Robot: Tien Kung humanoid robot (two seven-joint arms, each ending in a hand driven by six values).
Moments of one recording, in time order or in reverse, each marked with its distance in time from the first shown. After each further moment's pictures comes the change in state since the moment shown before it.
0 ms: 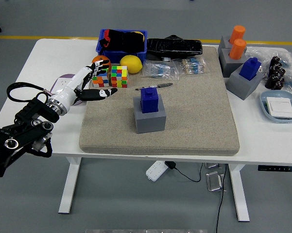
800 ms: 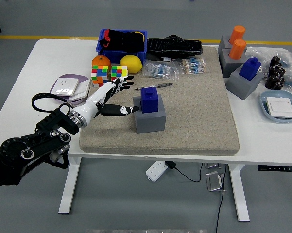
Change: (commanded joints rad) left arm 0.013 -0.080 0.037 -0.040 -0.018 0.004 0.017; right arm 0.001 0.001 -0.003 0.001 0.001 0.001 0.002
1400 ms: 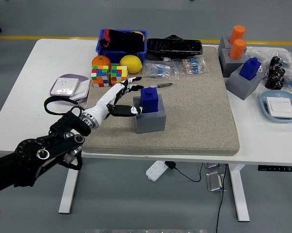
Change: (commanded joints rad) left arm -0.006 -0.090 0.008 0.062 -0.020 0.038 0.012; right arm 0.001 0.000 -0.002 -0.001 -0.001 0.000 0.000
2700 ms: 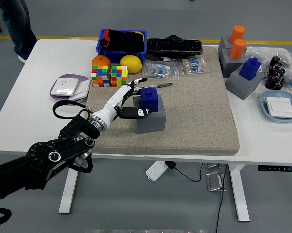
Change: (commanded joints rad) left arm 0.002 -0.067 -0.001 0.042 -0.014 0.050 -0.024; right arm 0.004 -0.007 -0.018 0.003 0.001 -0.001 0.001
